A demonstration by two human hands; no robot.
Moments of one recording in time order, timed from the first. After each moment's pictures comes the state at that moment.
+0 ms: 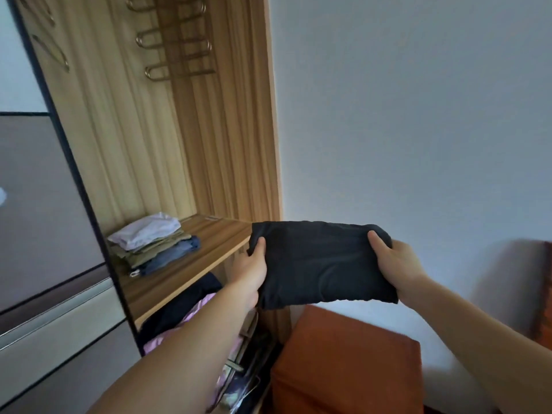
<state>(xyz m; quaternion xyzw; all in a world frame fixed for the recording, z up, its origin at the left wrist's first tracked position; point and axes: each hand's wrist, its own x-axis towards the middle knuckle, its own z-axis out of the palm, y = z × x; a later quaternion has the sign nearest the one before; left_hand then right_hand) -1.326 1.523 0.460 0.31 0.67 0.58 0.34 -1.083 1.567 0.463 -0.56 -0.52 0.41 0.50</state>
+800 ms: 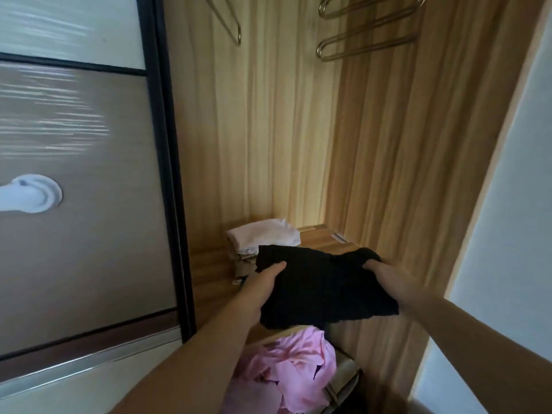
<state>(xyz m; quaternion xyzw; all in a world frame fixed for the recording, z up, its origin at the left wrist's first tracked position) -1.605 1.648 0.435 0.11 0.62 0.68 0.38 -1.446 1.833 0.459 -0.40 -0.70 0.53 0.26</state>
